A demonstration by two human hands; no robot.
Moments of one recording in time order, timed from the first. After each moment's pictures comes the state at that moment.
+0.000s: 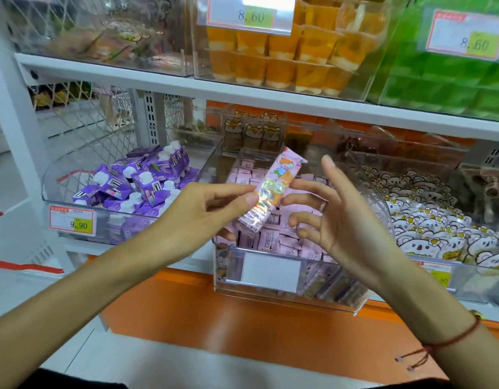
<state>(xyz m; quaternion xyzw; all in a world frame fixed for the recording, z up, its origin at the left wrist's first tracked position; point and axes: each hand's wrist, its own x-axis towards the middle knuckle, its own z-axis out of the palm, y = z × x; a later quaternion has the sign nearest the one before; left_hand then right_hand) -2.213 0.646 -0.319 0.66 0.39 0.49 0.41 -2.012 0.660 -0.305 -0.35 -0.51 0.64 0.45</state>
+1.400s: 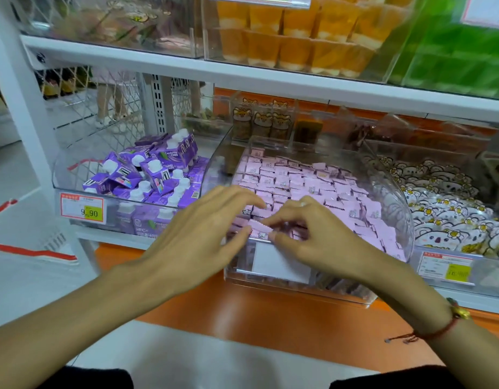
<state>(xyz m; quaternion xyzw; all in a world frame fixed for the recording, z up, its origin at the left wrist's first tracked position) -2.225 0.638 -0.352 0.83 0.46 0.32 -0.02 -2.031 0.670 -0.338 -0.43 -0.86 0.15 0.21</state>
